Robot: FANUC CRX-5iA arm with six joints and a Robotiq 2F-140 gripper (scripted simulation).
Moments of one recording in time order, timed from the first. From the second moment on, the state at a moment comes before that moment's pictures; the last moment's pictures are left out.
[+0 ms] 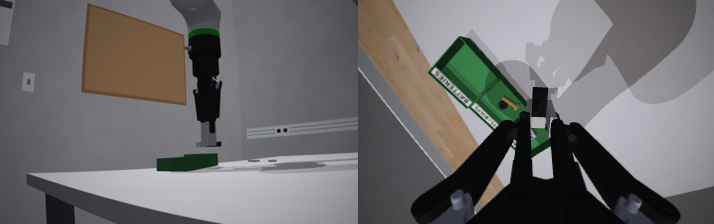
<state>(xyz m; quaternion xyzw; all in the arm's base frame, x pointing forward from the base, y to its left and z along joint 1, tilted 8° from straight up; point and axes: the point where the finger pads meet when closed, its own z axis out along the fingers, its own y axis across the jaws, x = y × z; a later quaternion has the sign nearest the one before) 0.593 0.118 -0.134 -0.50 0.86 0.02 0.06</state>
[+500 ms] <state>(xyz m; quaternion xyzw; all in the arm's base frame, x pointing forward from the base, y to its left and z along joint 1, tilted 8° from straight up) 0.638 0.179 -0.124 -0.70 0.71 -0.01 0.07</state>
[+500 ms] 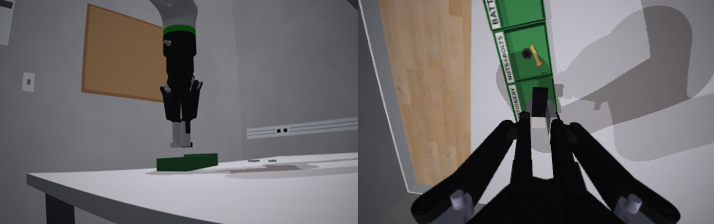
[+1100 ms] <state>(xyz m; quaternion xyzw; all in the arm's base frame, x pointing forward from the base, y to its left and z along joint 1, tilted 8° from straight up) 0.640 0.181 -0.124 -0.78 0.63 0.00 0.07</state>
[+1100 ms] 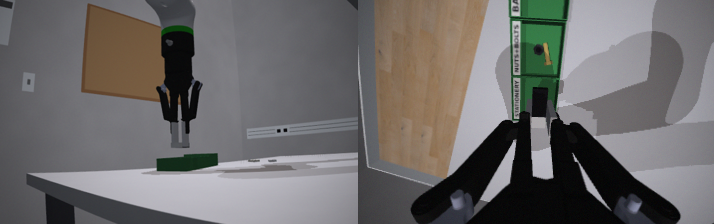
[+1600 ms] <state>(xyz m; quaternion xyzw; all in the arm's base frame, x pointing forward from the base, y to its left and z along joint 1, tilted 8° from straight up) 0.642 0.183 -0.140 -0.78 0.63 0.00 0.07</state>
